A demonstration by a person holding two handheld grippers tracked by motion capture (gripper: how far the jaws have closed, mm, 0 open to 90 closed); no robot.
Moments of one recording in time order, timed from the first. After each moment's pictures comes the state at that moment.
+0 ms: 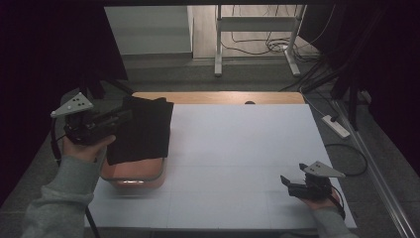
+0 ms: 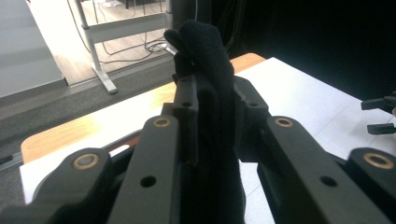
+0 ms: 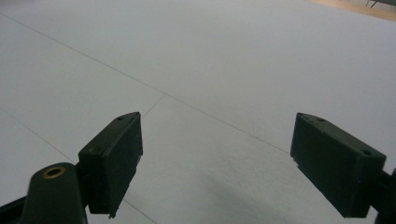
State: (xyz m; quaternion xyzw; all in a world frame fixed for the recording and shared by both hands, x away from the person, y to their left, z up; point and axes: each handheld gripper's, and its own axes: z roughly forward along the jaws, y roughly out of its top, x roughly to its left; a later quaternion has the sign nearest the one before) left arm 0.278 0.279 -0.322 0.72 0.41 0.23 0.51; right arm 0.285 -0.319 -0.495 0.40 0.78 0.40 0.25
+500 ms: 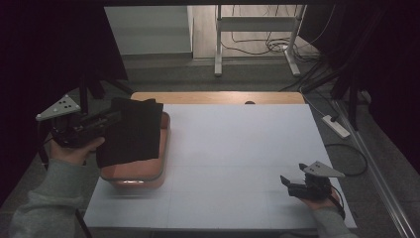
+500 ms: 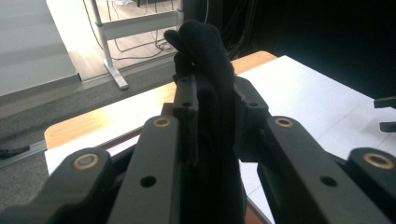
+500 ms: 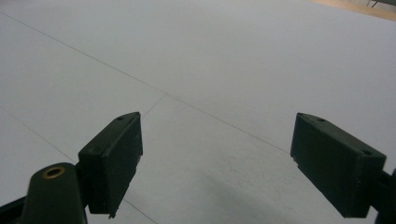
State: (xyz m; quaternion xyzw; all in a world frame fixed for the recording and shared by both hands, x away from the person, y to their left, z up) left arm 0.269 0.297 -0.322 0.72 0.42 0.24 0.50; right arm 0.285 -0.319 -0.495 0.40 0.79 0.40 0.25
